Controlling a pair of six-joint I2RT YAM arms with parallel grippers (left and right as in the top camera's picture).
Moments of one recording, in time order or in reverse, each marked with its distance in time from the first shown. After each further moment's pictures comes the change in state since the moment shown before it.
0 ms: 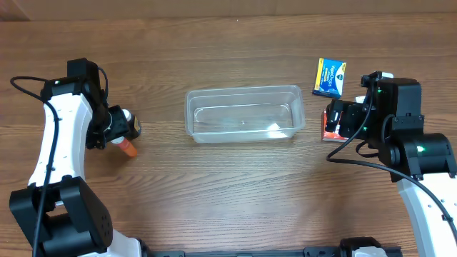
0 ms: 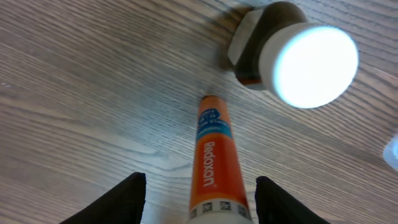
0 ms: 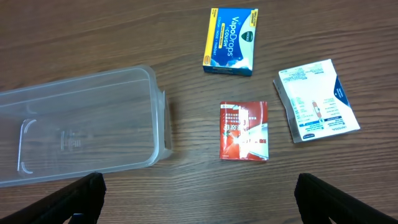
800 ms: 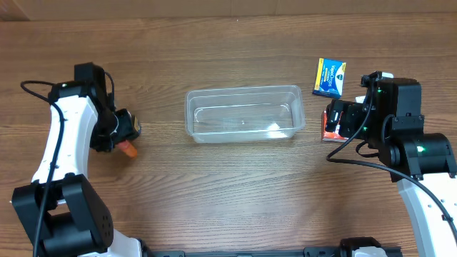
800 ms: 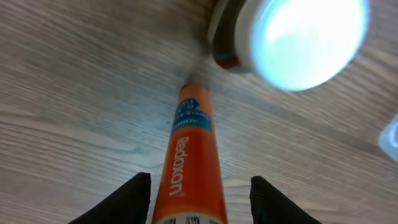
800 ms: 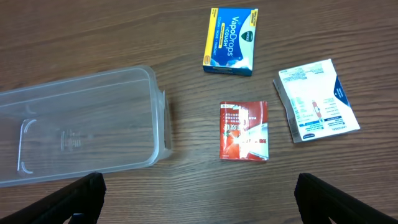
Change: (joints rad) left arm -0.019 0.002 -0.062 0.030 0.046 0.000; right arm 0.000 0.000 0.000 0.000 0.000 0.000
